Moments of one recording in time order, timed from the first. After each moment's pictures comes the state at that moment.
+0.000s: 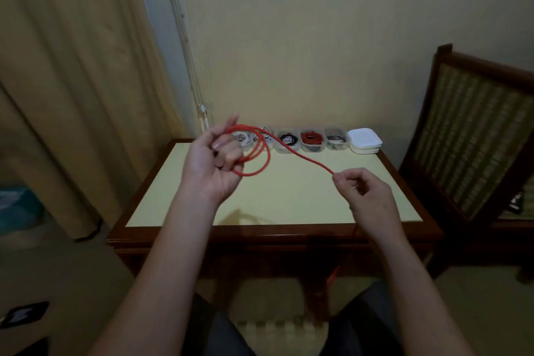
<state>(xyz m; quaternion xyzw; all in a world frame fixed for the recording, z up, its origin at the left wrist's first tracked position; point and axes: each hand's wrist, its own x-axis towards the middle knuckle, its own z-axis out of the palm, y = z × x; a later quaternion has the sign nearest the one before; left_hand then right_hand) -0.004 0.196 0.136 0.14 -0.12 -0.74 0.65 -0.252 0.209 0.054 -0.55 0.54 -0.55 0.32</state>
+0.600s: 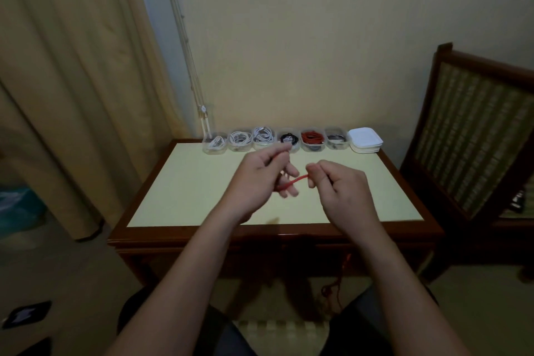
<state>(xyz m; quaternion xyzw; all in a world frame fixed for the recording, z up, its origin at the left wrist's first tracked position) -0.052 0.211 0.110 0.45 -0.56 -0.48 0.50 -0.217 0.211 0.074 -0.72 0.47 -0.50 0.10</state>
